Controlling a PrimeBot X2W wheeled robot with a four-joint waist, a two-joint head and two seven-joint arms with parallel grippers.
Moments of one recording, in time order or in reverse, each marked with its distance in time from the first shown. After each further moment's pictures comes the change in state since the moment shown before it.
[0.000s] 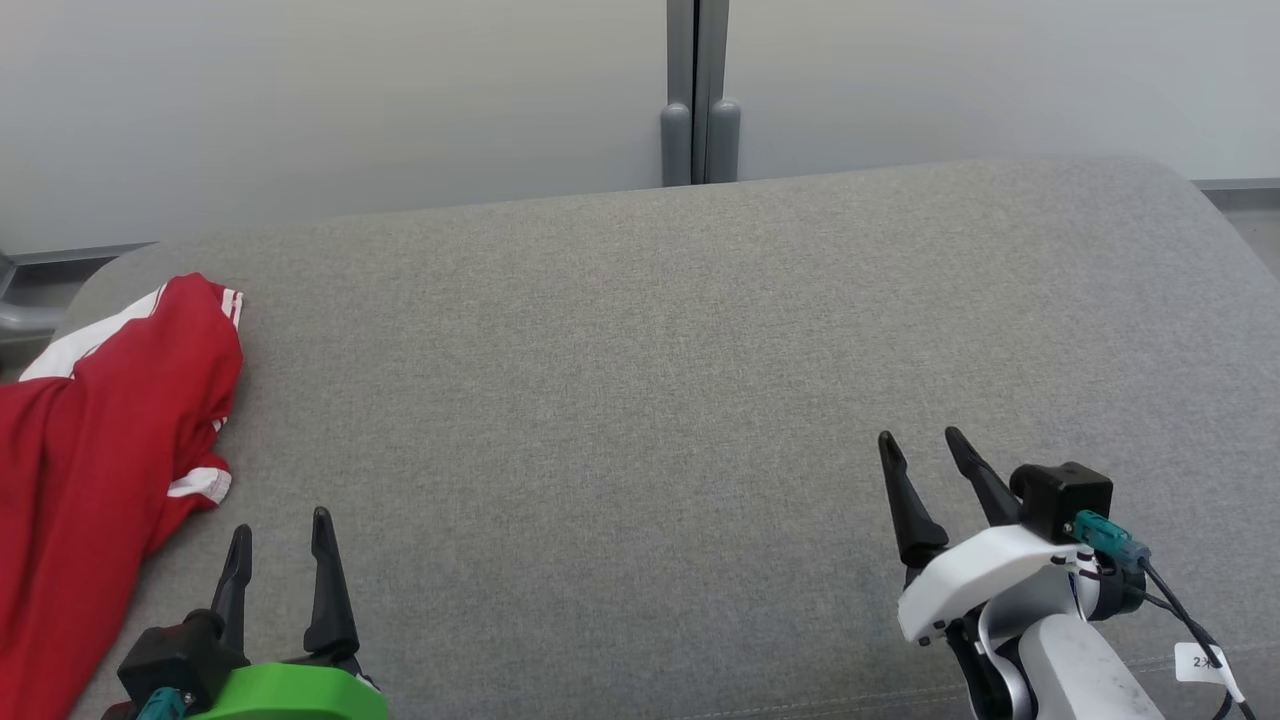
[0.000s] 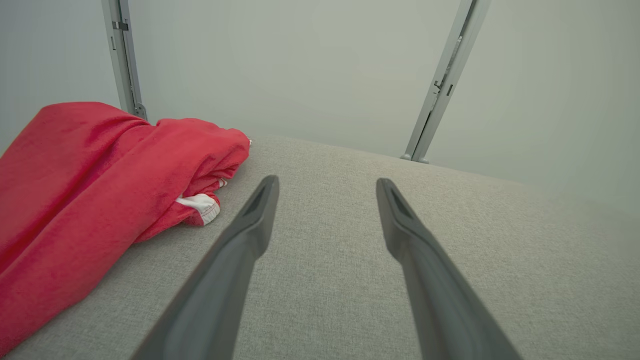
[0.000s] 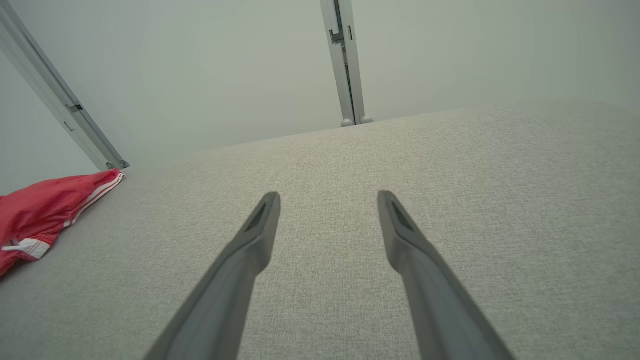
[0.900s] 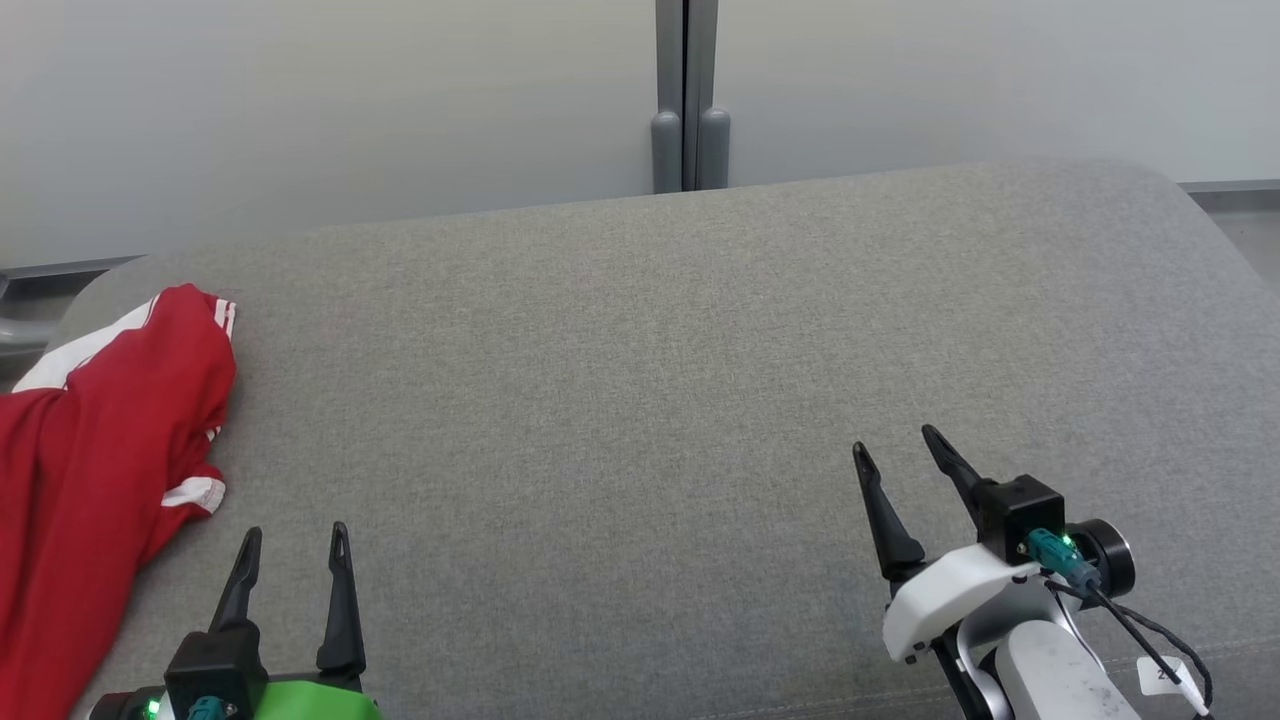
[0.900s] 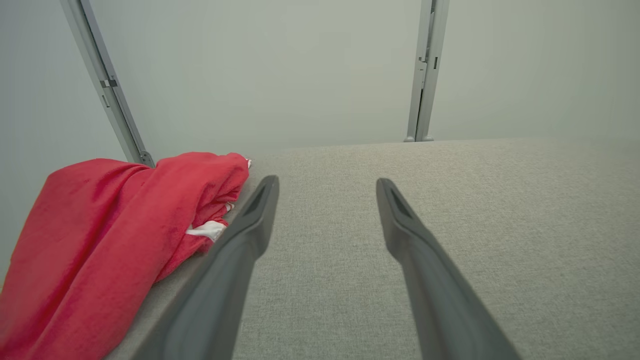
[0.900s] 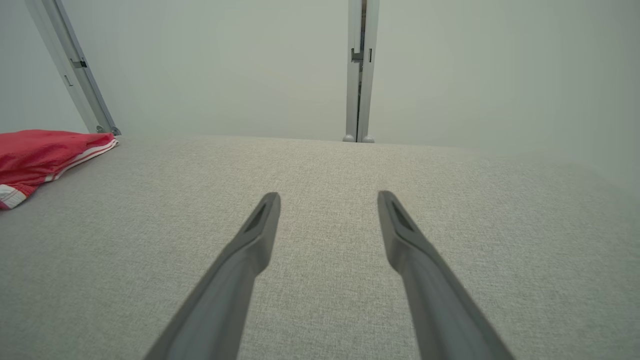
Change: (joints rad) left arm 0.018 0.019 -0.002 0.007 0.219 -0.012 -0.024; right arm -0.010 -0.007 0.040 0.039 -0.190 0.000 -0.084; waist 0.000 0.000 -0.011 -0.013
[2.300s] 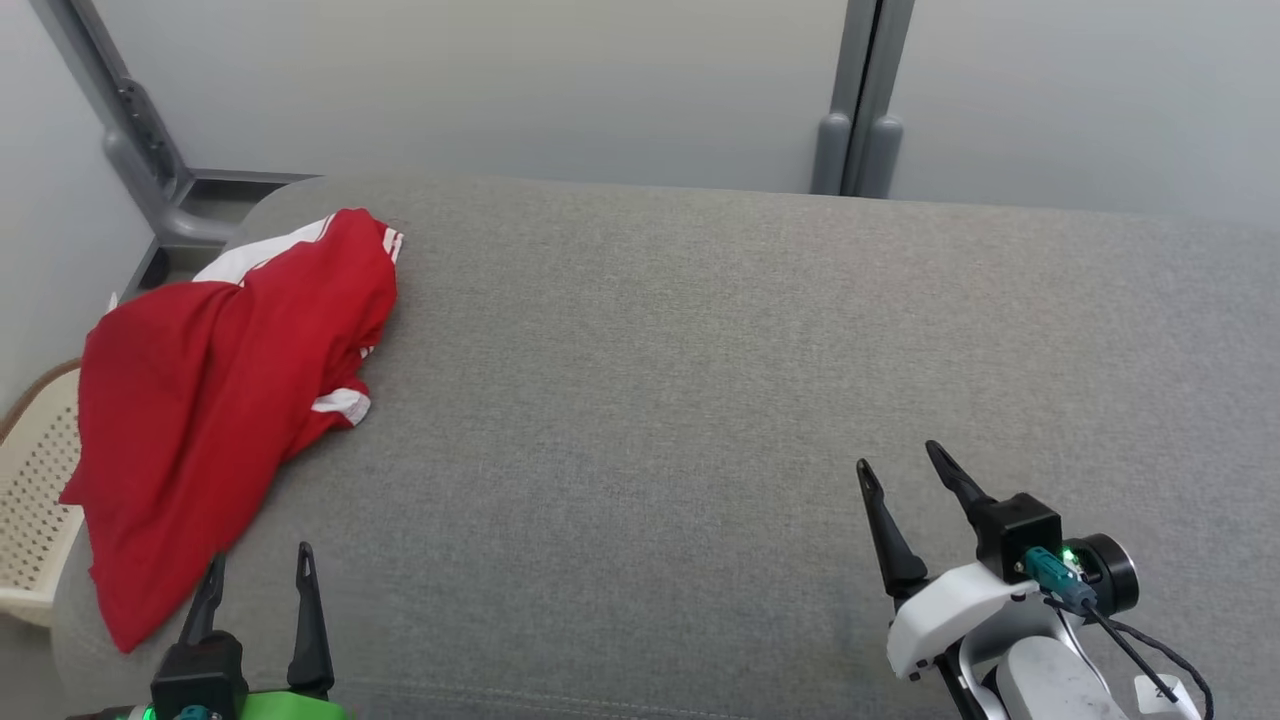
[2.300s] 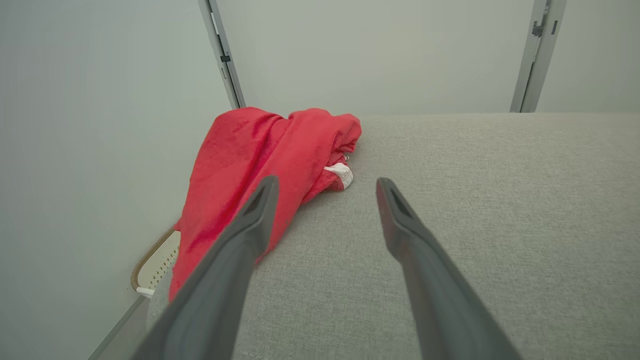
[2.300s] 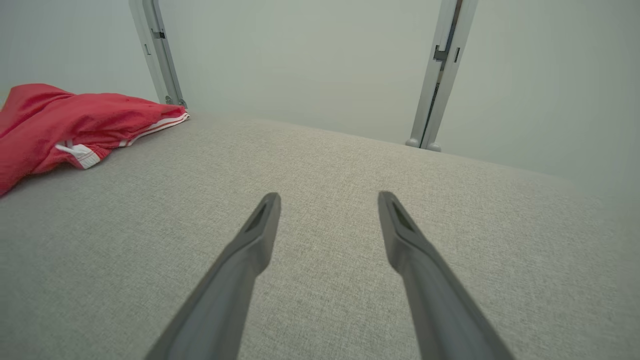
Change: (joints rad) left arm 0.004 0.029 0.028 0.046 0.064 0.038 -0.007; right arm 0.019 0.005 -0.016 0.017 -0.057 0.000 -0.027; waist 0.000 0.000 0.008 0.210
